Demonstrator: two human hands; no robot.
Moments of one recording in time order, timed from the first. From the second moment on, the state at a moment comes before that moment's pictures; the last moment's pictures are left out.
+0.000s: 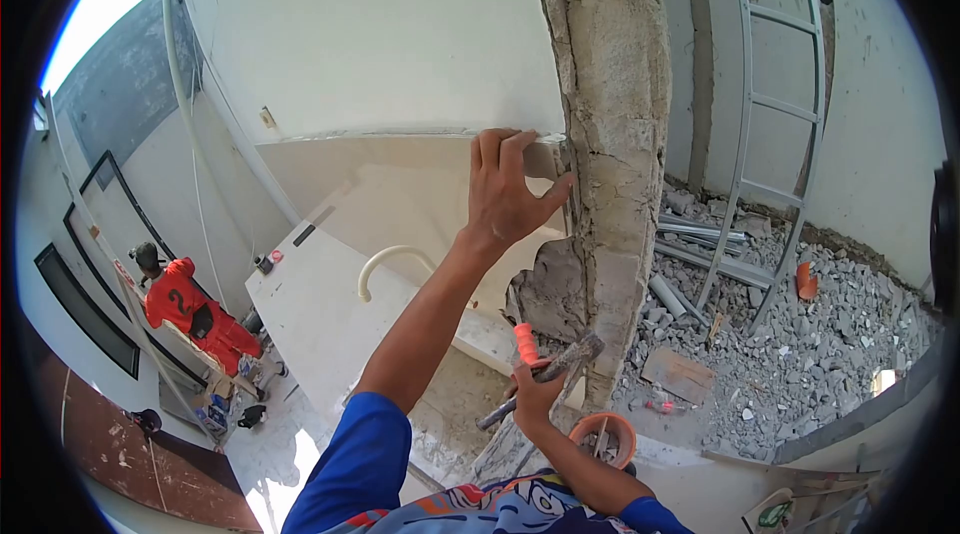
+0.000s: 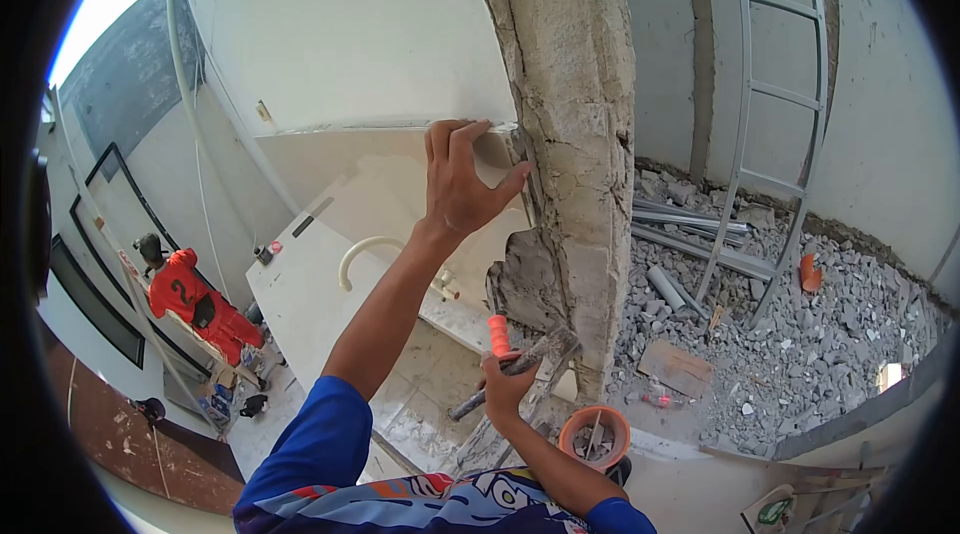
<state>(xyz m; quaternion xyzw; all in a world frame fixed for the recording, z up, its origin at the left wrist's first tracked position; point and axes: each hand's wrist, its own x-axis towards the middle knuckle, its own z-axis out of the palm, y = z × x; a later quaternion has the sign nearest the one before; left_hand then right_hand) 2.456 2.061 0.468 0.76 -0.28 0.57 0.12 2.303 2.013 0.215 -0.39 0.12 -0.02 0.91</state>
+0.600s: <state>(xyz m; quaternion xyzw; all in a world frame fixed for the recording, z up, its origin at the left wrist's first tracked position) 2.457 2.055 0.467 0.76 -0.26 0.59 0.08 2.341 1.960 0.158 -0.34 0.03 0.03 0.94</state>
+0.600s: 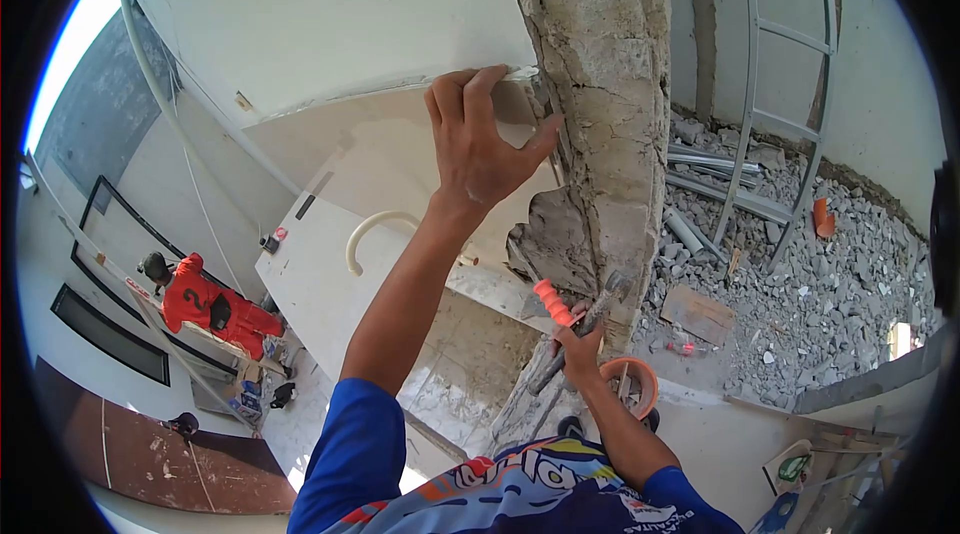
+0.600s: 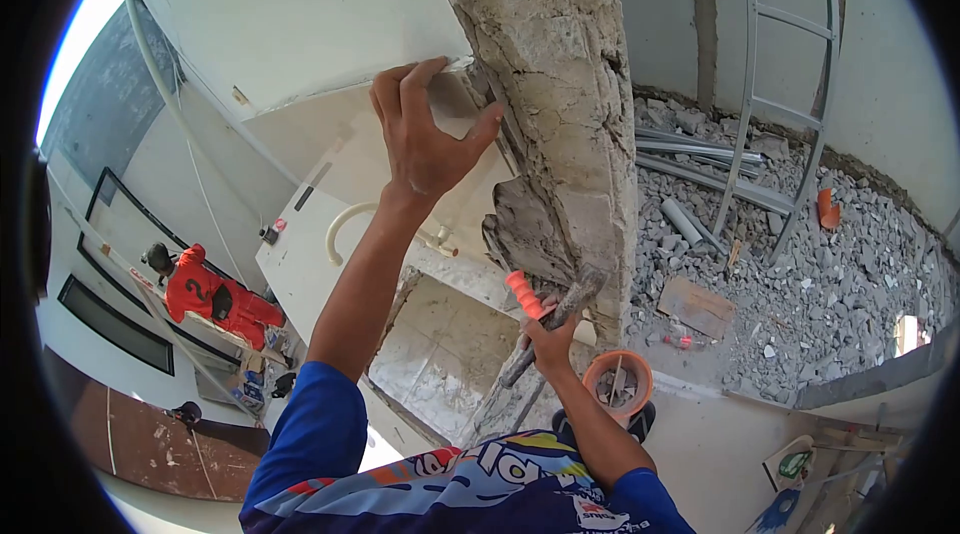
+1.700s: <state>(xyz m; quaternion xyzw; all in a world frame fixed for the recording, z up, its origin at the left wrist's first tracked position) 2.448 2.090 0.464 0.64 -0.47 0.60 0.12 2.209 1.745 0.183 -0.40 0.30 0.04 0.86</state>
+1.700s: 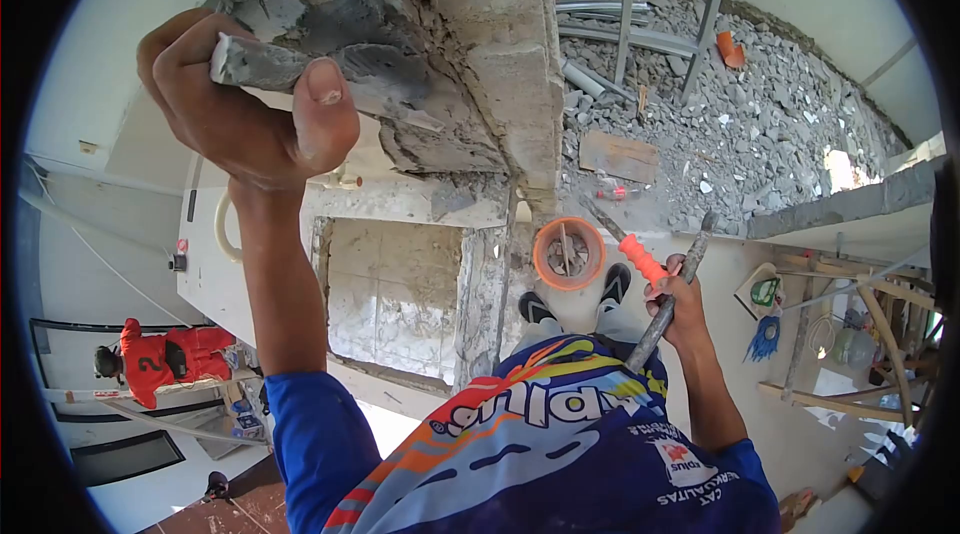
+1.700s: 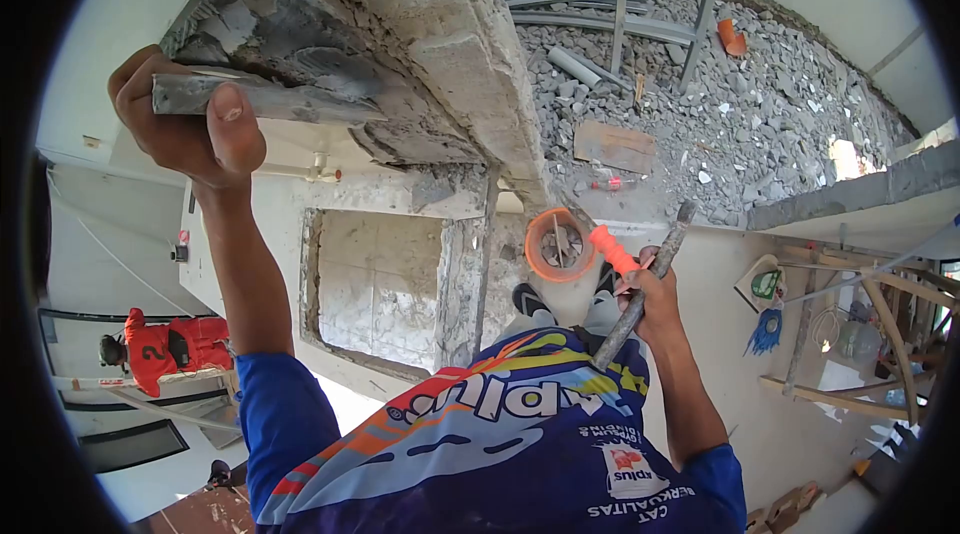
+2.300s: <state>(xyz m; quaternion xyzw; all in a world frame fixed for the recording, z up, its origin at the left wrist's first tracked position) 2.271 1.872 0.122 0.86 -0.06 0.03 0.50 2.111 1.488 0.083 -0.42 0.55 0.00 0.72</state>
